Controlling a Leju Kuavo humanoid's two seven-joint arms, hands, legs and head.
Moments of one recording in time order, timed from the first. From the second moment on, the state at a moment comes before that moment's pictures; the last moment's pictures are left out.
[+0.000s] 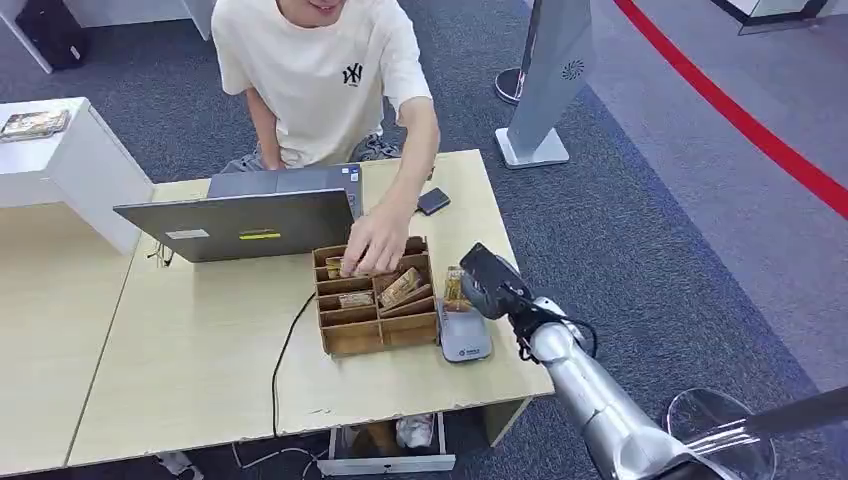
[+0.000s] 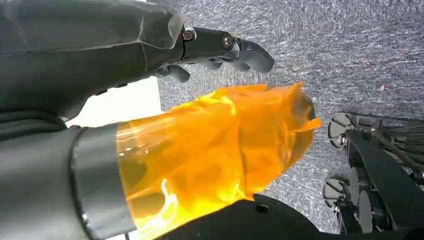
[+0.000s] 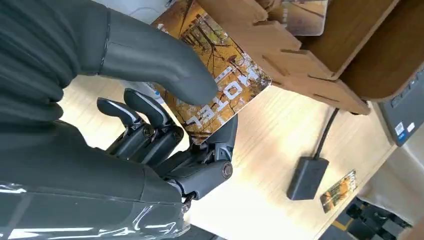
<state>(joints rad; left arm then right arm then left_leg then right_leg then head) -0.08 -0.15 1.39 -0.16 -1.29 -0.02 0.16 -0.41 -0.12 0.28 -0.93 0.22 0.06 -0.08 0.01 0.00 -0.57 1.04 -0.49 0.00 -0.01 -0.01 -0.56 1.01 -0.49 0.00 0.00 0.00</state>
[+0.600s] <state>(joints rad) -0.08 -0.15 1.39 -0.16 -1.27 -0.02 0.16 -0.41 -0.18 0.29 -0.88 0.21 0.10 -0.04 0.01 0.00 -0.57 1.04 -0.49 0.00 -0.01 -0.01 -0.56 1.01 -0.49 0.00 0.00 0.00</state>
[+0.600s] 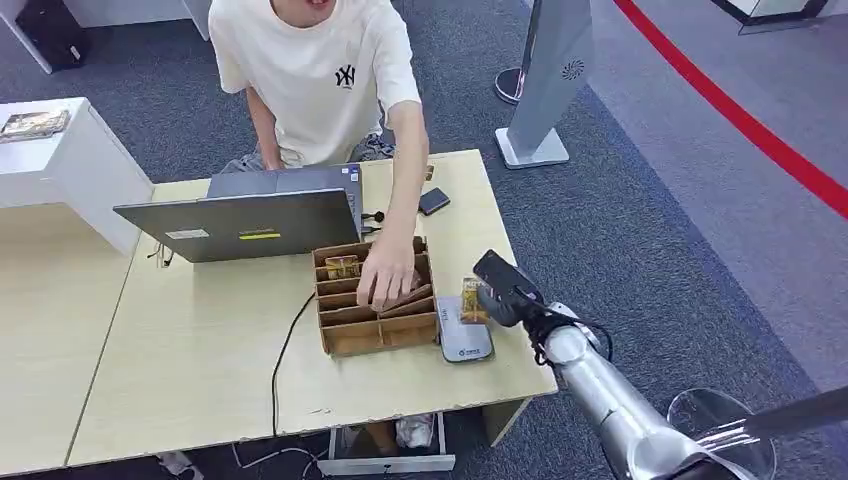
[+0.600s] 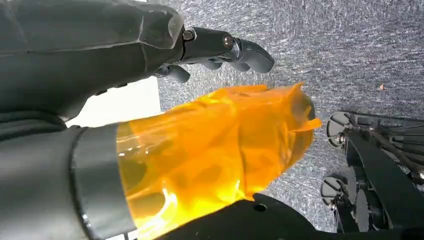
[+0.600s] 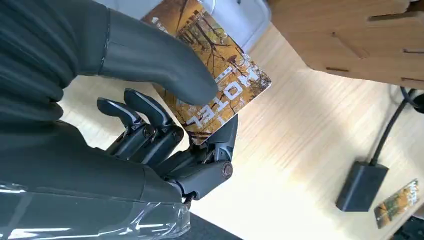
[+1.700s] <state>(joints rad) -0.08 -0.15 1.39 -0.16 -1.27 -0.02 0.16 -0.41 -0.16 0.37 -0.84 0.19 0.12 -0.01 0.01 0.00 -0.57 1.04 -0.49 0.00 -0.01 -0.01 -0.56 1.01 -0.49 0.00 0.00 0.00</state>
